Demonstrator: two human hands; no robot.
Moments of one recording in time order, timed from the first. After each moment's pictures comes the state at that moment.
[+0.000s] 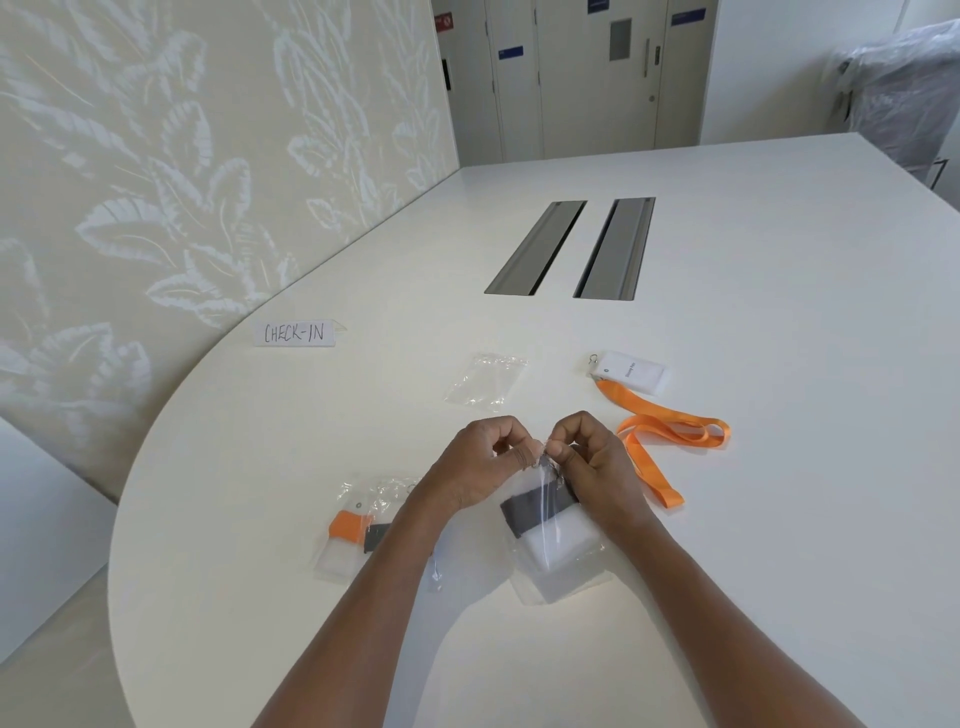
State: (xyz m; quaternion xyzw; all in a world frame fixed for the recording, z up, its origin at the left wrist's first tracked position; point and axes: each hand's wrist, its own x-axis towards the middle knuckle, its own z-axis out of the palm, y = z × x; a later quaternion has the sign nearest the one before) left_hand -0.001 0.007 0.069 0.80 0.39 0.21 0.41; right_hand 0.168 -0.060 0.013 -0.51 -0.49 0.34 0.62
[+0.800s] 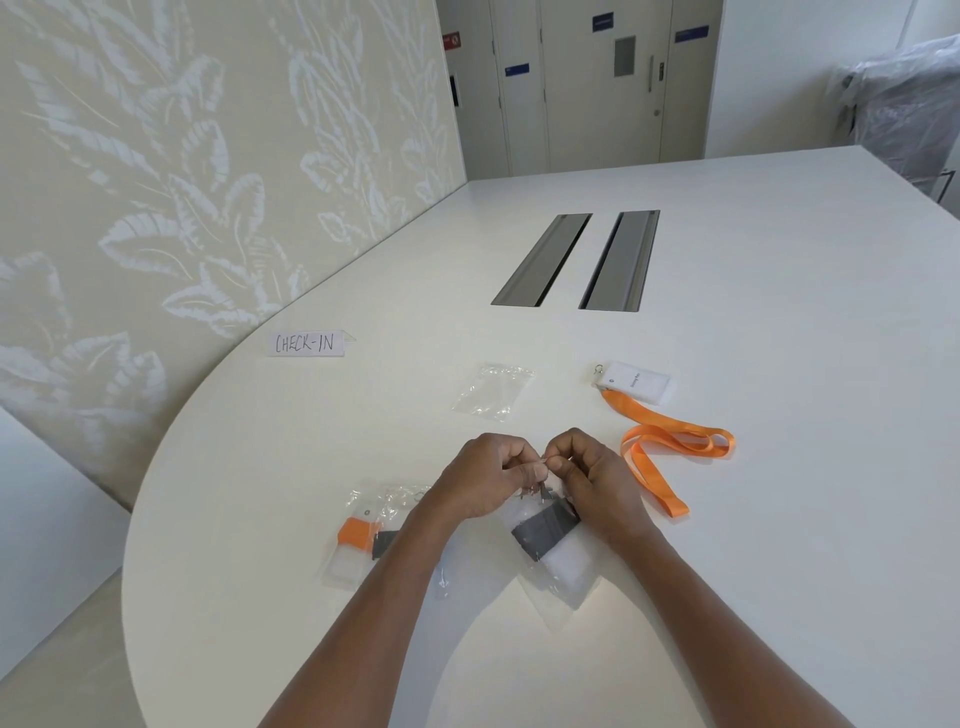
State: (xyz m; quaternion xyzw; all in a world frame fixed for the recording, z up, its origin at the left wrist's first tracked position) left_hand 0.001 0.006 0.070 0.81 0.41 0.16 0.38; right_hand 0.161 -0.063 0.020 -0.56 -0.53 0.29 0.57
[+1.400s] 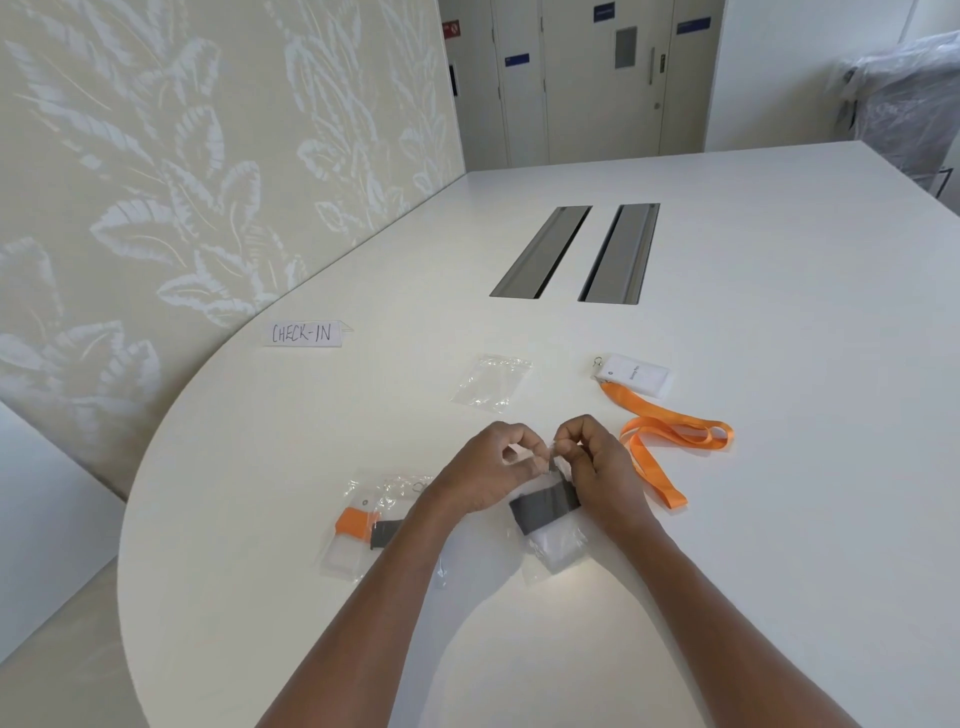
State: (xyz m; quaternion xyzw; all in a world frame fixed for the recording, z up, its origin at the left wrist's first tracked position) left_hand 0.000 0.002 0.065 0.80 0.41 0.17 0.40; right_hand 0.163 -0.060 0.014 -0.59 -0.51 0.25 0.57
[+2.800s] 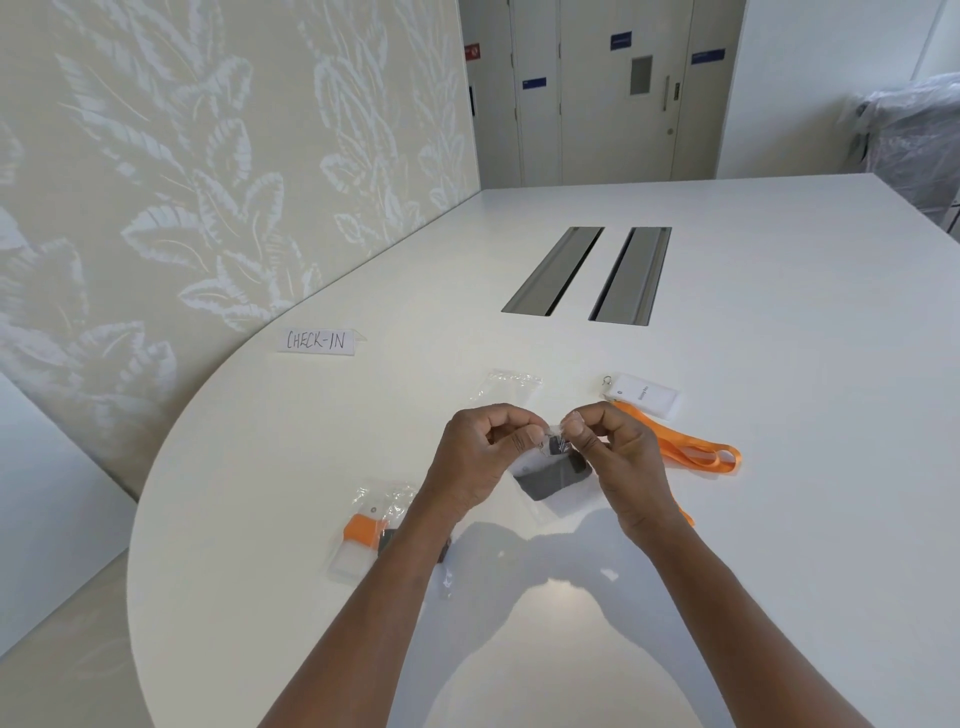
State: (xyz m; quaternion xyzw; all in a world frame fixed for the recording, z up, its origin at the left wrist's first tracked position) left_hand -0.008 -0.007 0.100 0.73 0.33 0.39 0.45; right_hand 0.161 -0.073 0.070 -0.45 -0.48 0.34 0.67
